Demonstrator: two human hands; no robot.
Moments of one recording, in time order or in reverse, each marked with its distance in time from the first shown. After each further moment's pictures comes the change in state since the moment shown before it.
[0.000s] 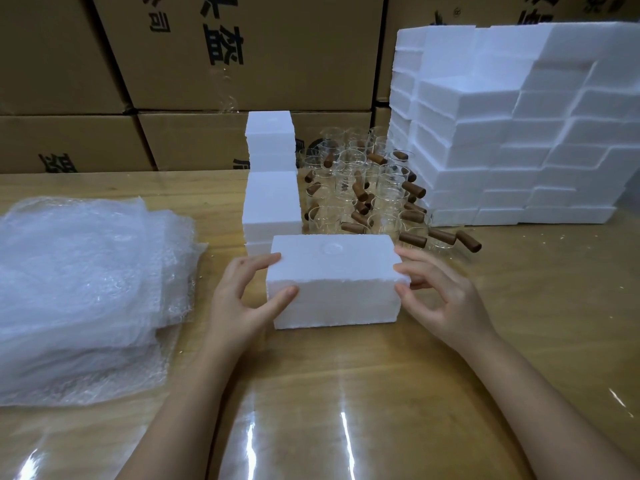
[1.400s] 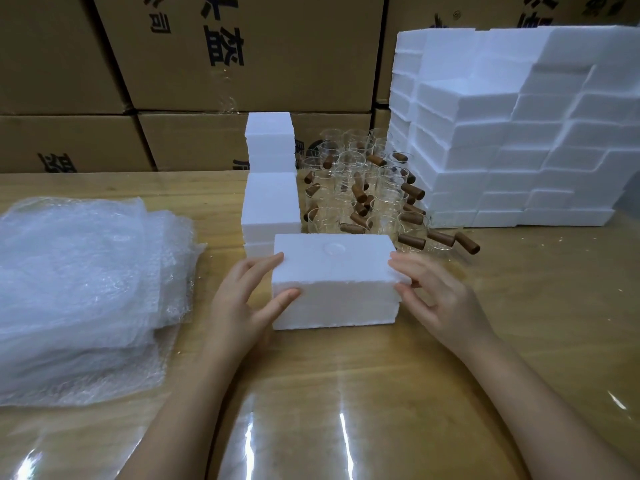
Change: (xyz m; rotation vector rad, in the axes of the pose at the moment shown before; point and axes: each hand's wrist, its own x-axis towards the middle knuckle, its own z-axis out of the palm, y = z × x) left_hand -0.002 0.011 0.001 0.200 0.001 0.137; right_hand -0.001 0.006 0.001 -0.124 -0.021 -0.077
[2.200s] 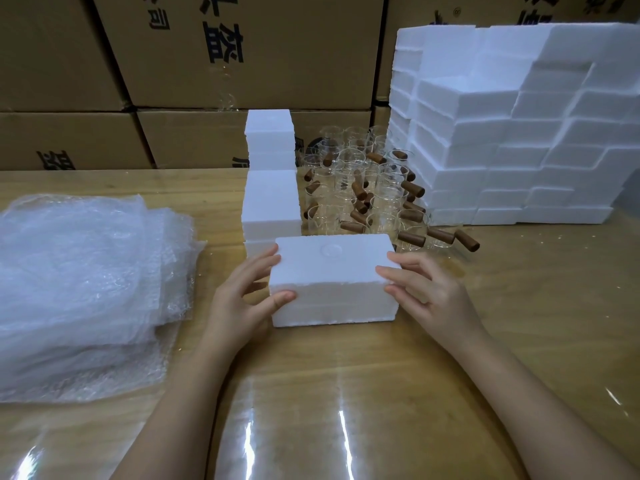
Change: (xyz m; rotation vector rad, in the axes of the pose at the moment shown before) left_hand 0.002 -0.017 0.002 -0.272 -0.084 -0.127; right_hand 0.000 0.000 0.007 0.065 -0.048 0.011
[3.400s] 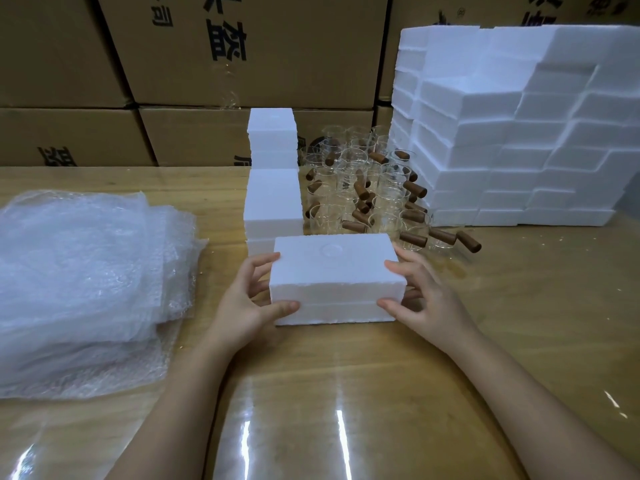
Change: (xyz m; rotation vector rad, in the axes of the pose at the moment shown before) left_hand -0.002 -0.002 0.002 -0.285 -0.085 -0.327; right_hand -0.009 0.007 0.009 0.147 -0.176 0.314
